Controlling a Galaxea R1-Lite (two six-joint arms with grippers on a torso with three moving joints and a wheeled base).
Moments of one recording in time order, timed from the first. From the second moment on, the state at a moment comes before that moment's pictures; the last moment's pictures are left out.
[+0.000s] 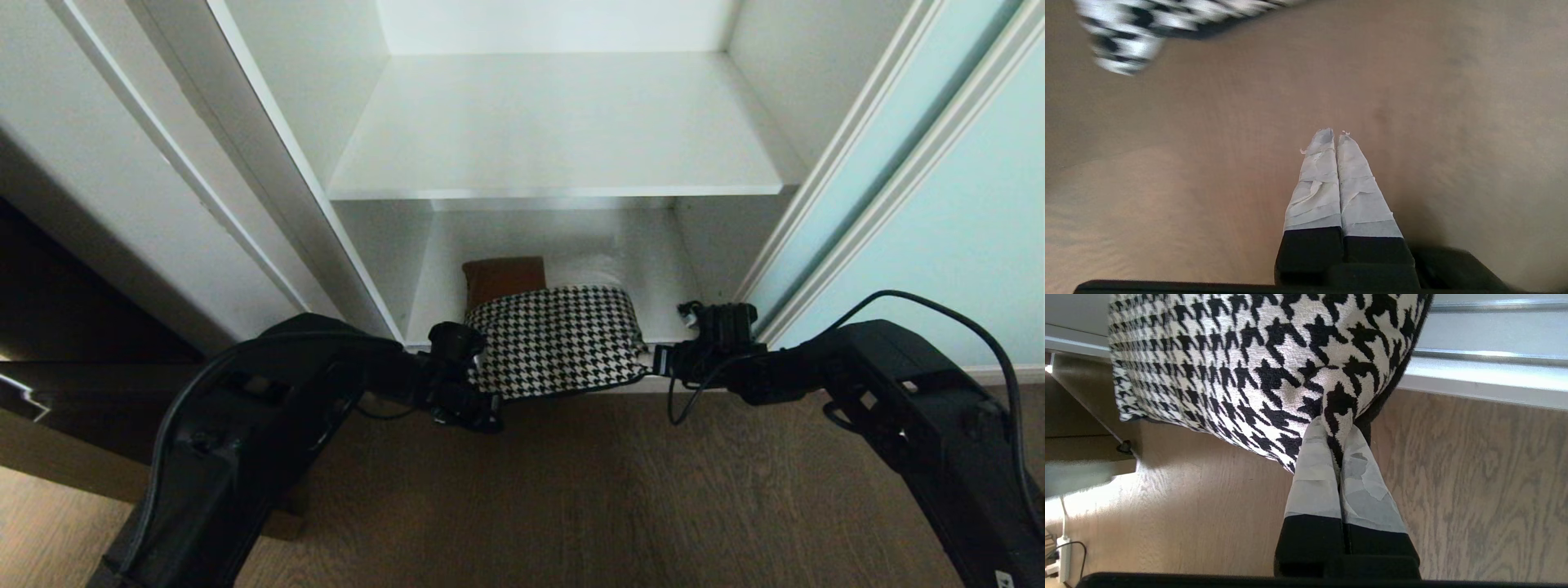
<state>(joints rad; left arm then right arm) -0.35 2.63 -1.82 0.07 -0.13 -0.18 0.14 2.70 -1.86 -0.40 0.44 0.30</state>
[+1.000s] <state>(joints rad) -0.34 2.79 -1.94 -0.24 0.10 -0.10 0.14 2.69 -1.86 -0.40 0.43 0.31</state>
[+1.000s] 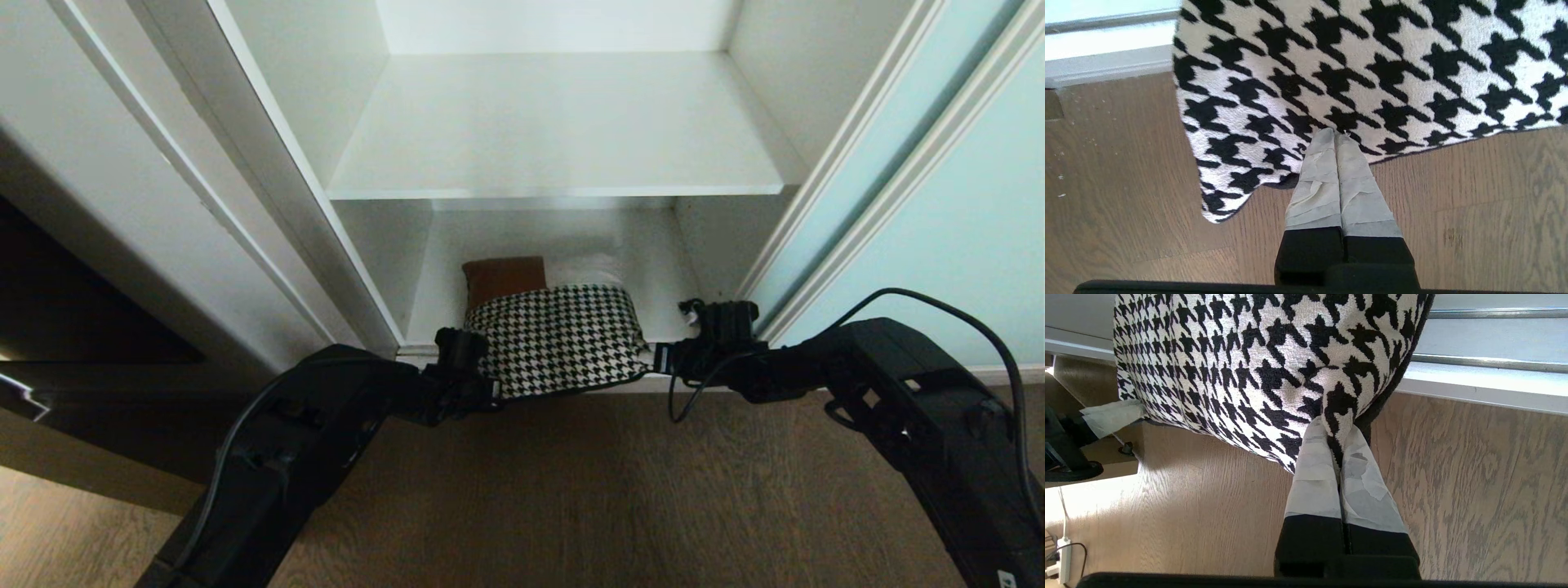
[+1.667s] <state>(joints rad) -0.29 2.82 -1.94 -0.33 0.10 -0.07 0.14 2.70 -1.88 -0.40 0.43 0.30</state>
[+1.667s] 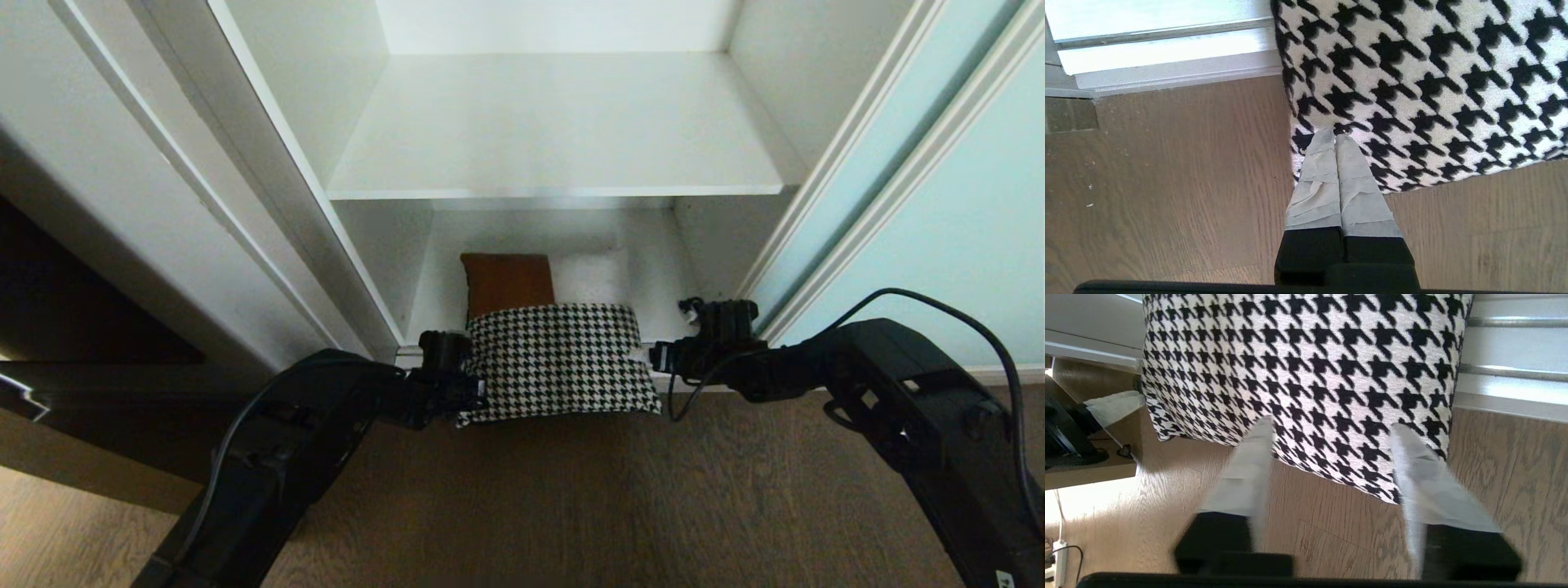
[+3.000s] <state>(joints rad) -0.29 2.69 -1.84 -0.10 -0.10 -0.18 0.19 2.71 -1.78 -0.38 0.42 0.13</state>
